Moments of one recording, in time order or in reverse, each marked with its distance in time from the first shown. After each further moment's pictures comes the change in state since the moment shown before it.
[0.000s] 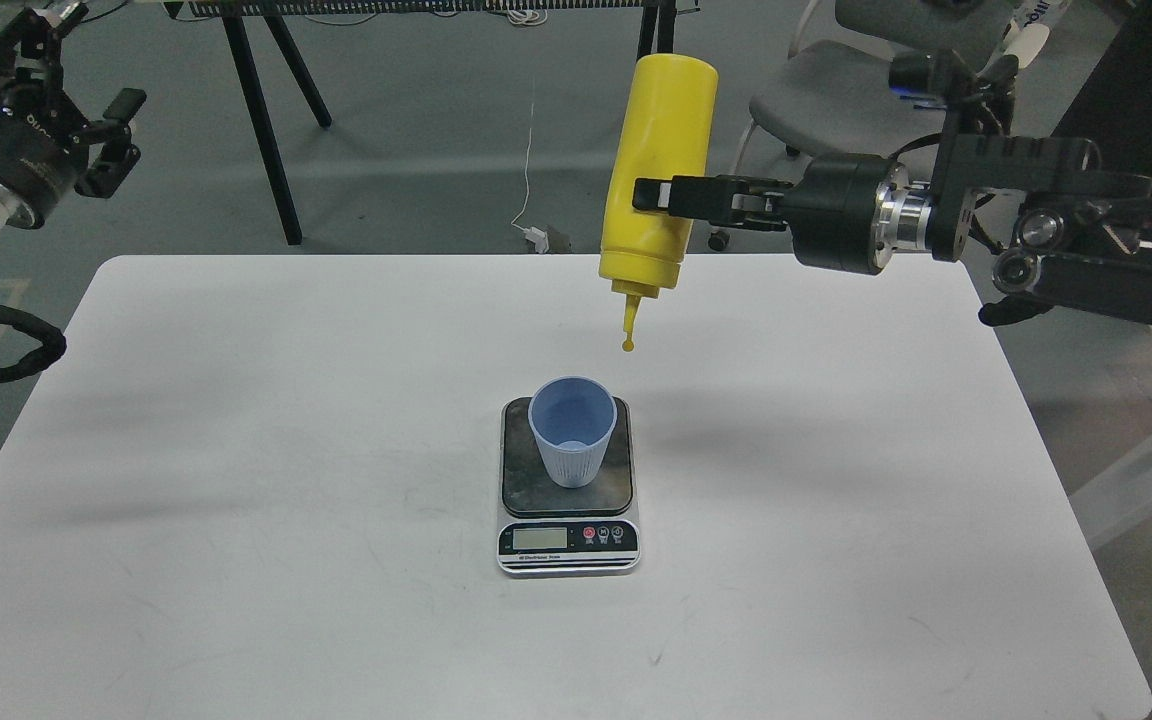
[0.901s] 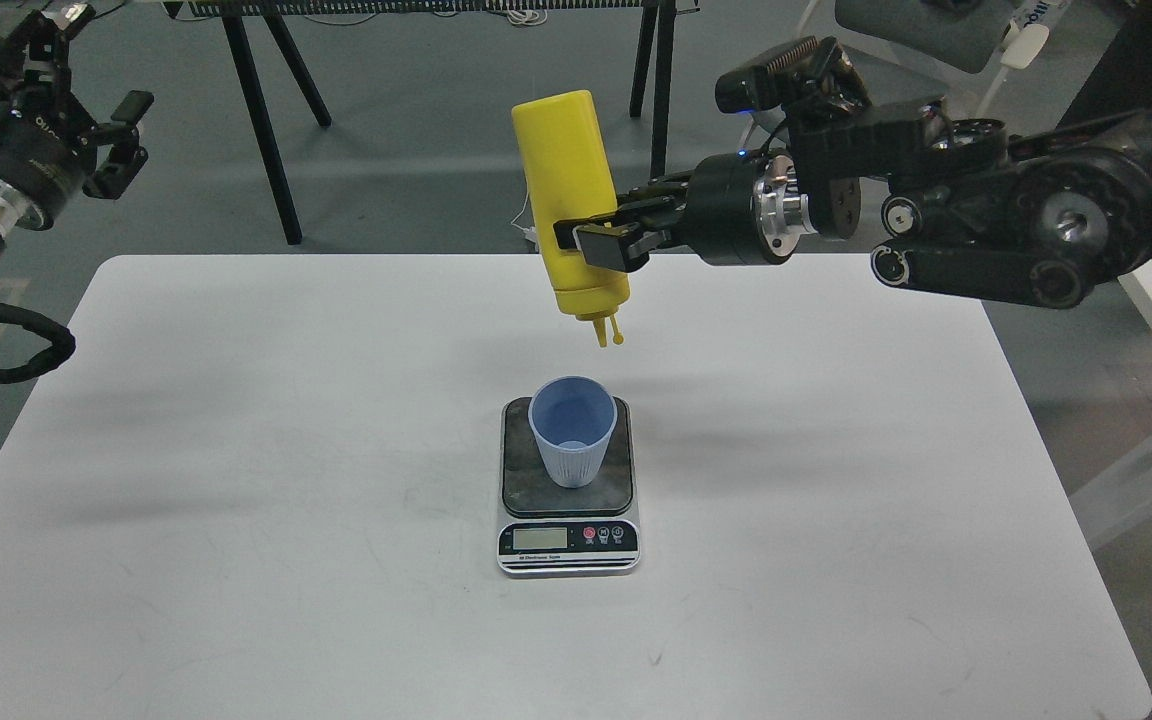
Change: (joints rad) left arm 0.000 -0.009 0.000 0.008 -0.008 0.000 0.000; right arm 0.137 0.246 -0.203 -0.115 -0.075 -0.093 -0.017
